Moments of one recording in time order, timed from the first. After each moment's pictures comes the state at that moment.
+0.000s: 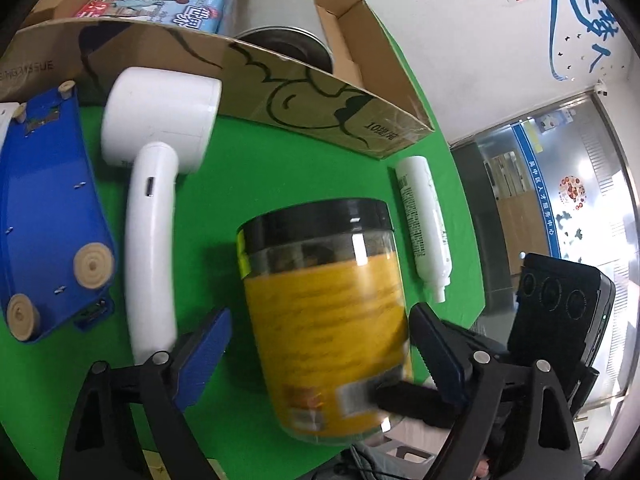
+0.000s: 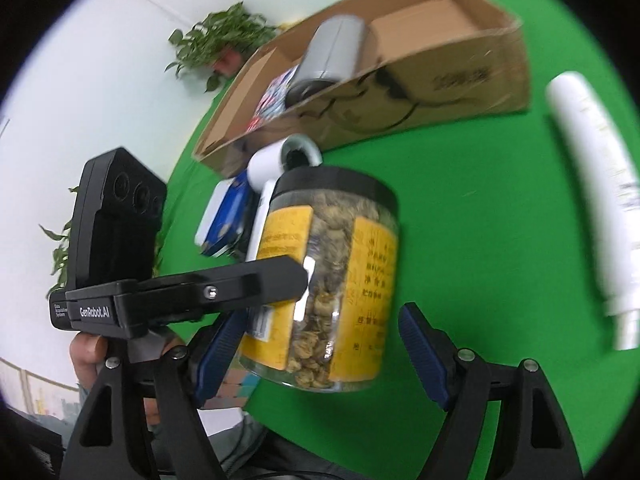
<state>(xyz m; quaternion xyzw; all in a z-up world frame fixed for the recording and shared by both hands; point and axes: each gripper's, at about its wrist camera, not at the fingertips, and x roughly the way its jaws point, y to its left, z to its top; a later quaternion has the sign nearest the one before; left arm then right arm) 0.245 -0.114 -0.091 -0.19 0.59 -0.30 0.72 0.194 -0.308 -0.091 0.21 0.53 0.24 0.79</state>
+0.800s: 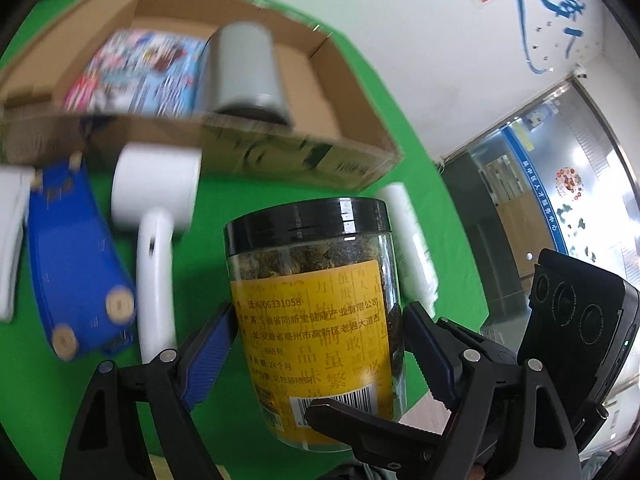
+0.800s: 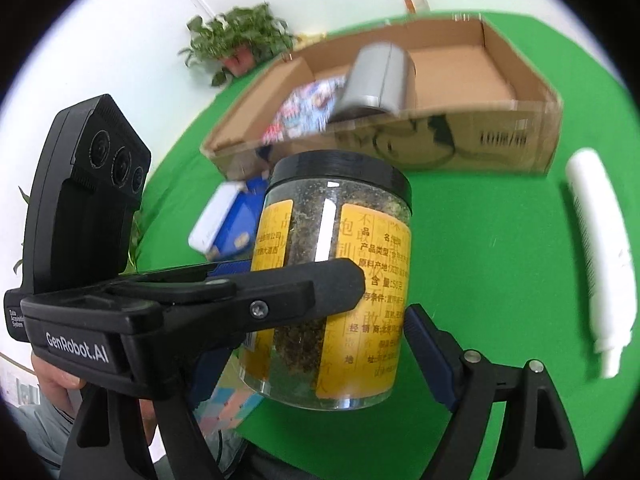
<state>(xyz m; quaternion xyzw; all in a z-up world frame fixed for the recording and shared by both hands) 0.233 -0.110 -0.038 -0.16 0.52 -0.31 0.78 0.194 -0.270 -0.062 0.11 0.48 0.20 0.85</state>
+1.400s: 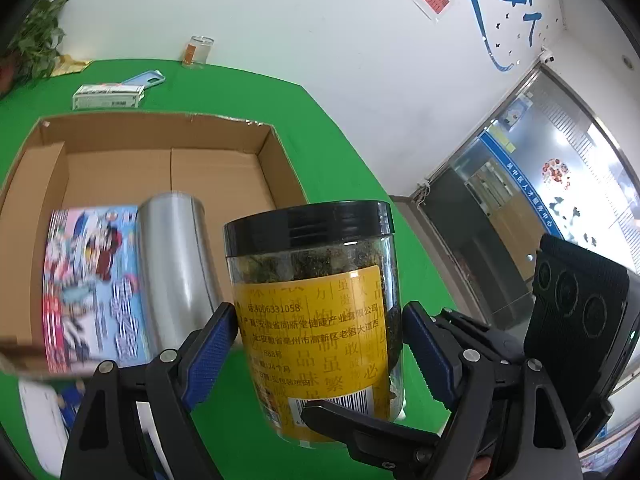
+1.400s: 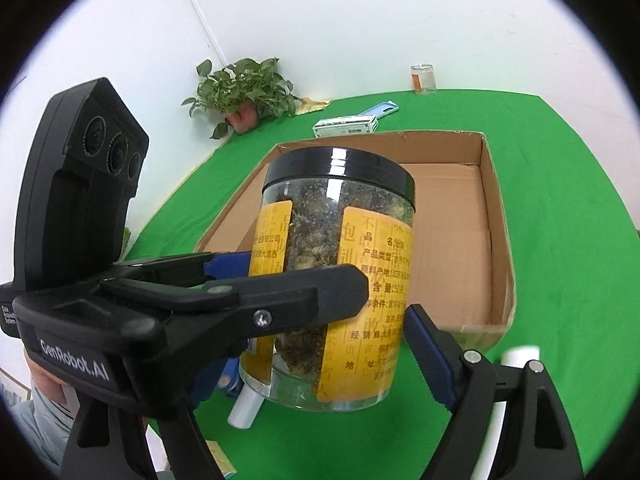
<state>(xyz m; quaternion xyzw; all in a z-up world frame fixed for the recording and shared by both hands) 0.337 -0.154 0.080 -0.11 0.46 -0.34 0.81 0.305 -0.306 0.018 0.07 0.41 0.20 0.89</state>
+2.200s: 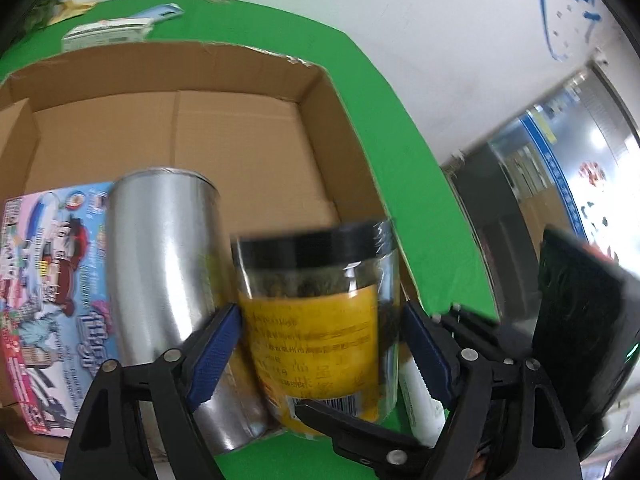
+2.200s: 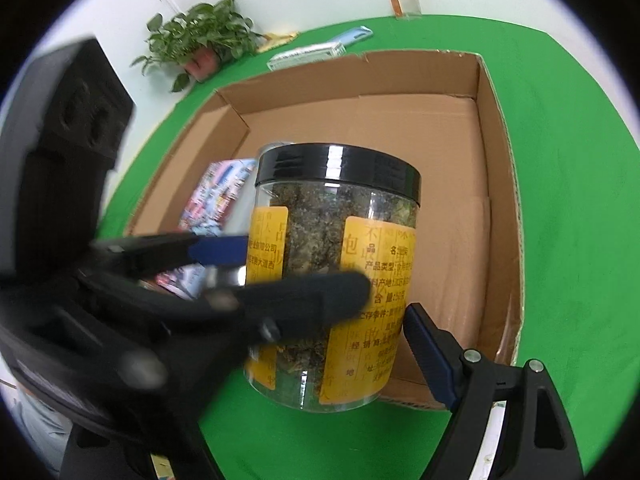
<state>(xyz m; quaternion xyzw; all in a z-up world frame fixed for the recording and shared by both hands) 0.462 -0.207 -0.008 -0.12 0.56 -0.28 0.77 0.371 -0.315 -0.005 0.07 0.53 0.18 0.82</state>
